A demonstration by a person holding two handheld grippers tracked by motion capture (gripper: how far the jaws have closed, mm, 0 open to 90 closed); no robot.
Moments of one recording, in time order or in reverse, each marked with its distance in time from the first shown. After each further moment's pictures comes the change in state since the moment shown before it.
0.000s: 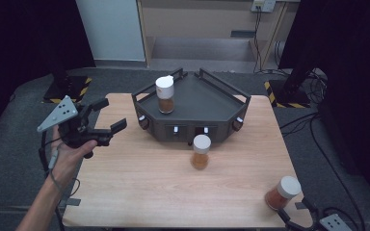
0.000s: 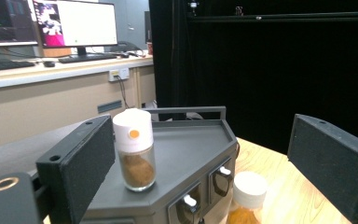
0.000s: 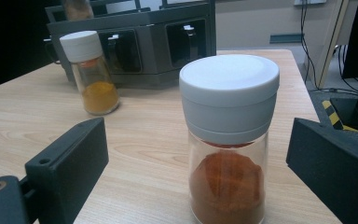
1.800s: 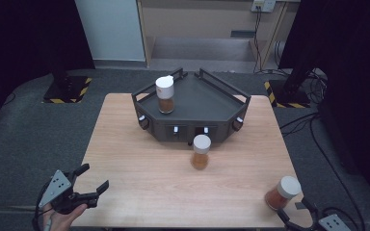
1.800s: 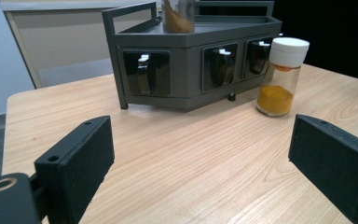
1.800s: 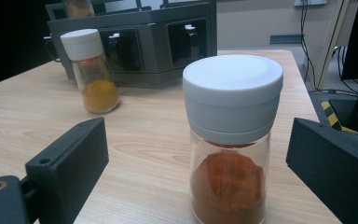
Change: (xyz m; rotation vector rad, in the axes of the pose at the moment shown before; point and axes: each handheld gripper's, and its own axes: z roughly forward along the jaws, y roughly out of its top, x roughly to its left) left arm -0.053 -0.140 -0.086 0.186 0.209 -0.035; right arm 0.002 0.001 0.000 0.005 -0.002 -0.013
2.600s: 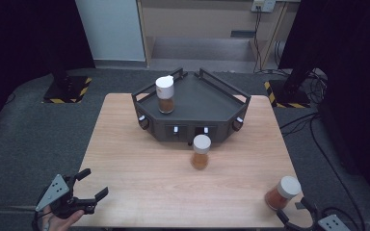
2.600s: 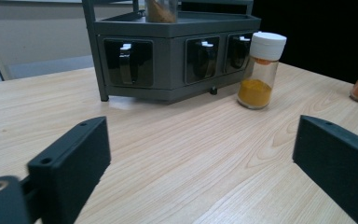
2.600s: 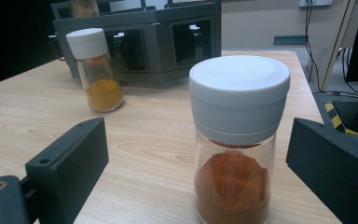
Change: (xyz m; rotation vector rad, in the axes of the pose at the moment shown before) left arm 0.019 -0.018 -0.002 -0.018 -0.095 -0.036; right arm -0.001 0.000 -0.001 -0.002 0.013 -0.009
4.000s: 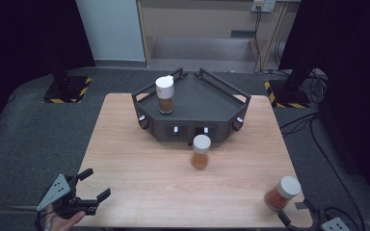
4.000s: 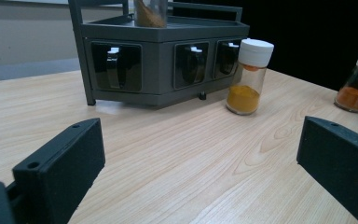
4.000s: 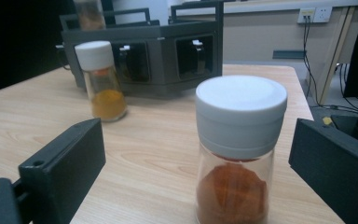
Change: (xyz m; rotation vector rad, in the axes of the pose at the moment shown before) left arm 0.002 -0.003 0.005 -0.017 -0.039 -0.023; right arm 0.002 -0.001 -0.008 -0.052 0.010 -0.020
